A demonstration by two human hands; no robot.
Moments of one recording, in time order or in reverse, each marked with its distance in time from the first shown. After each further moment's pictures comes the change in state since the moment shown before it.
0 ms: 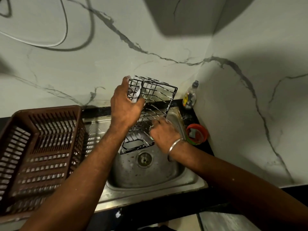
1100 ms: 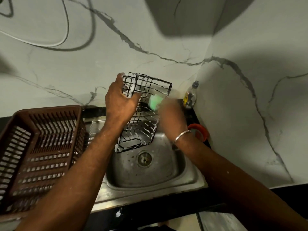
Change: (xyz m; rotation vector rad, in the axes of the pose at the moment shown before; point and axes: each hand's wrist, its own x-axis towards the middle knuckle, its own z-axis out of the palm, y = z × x) left_hand 0.007 0.003 -0.015 0.001 0.025 -0.050; right_hand 0.016 0.036 0.000 0.314 0.397 0.259
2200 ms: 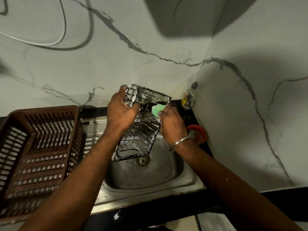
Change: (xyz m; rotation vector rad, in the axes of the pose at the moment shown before) left_hand 0.002 -0.032 0.017 0.075 -0.090 -0.060; right_hand -0.010 0.006 0.023 0.065 -0.055 0.089
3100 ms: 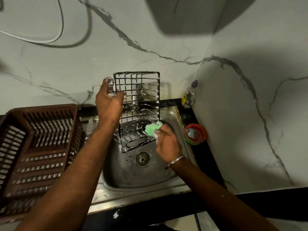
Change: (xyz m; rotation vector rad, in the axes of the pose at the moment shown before) left_hand 0.020 -0.006 -0.012 -0.429 0.177 -0.111; right_hand -0.062 -0.010 0.044 0.310 -0.019 0.043
